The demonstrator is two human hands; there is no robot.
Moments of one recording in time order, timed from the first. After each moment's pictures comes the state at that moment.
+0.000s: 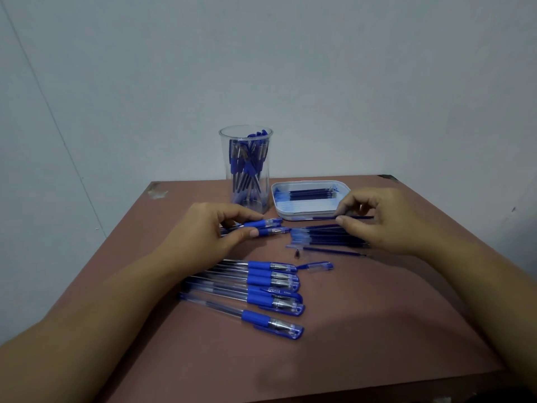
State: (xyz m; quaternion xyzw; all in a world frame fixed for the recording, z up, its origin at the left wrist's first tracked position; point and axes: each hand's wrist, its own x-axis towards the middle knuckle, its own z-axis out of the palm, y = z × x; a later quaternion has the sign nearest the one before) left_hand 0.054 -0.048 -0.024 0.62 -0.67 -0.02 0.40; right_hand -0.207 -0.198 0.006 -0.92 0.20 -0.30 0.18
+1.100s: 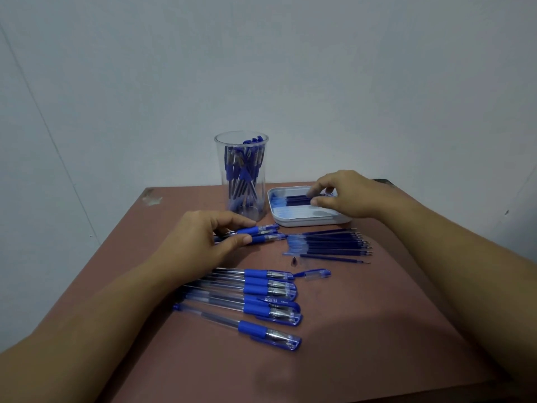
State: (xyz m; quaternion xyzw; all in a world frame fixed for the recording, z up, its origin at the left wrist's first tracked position) left_hand 0.059 -0.050 -0.026 0.64 -0.66 -0.02 0.39; right_hand -0.152 -0.265 0.021 -0.93 0.30 -0.13 0.13
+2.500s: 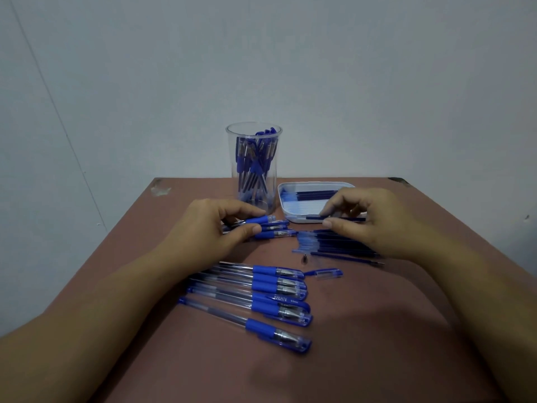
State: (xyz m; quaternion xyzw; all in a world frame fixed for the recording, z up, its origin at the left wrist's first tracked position) left_hand 0.060 -0.052 -0.024 0.63 -0.66 -0.01 0.41; right_hand -0.181 -0.186 0.016 -0.92 0.20 -0.26 0.23
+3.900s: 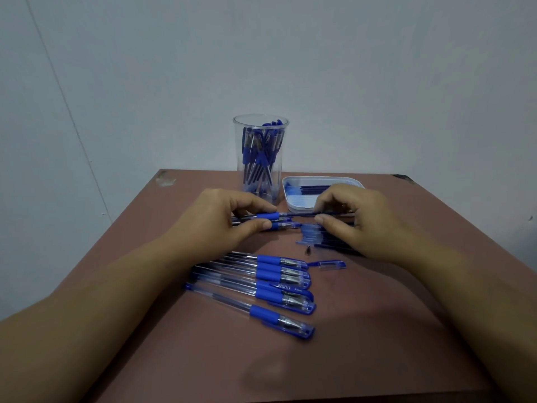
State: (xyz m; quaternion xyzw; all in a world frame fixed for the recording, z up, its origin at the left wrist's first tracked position) left_hand 0.053 -0.049 -0.020 0.62 -0.67 -0.02 0.40; right_hand -0.167 -0.192 -0.010 -0.93 0.13 -0.30 0.16
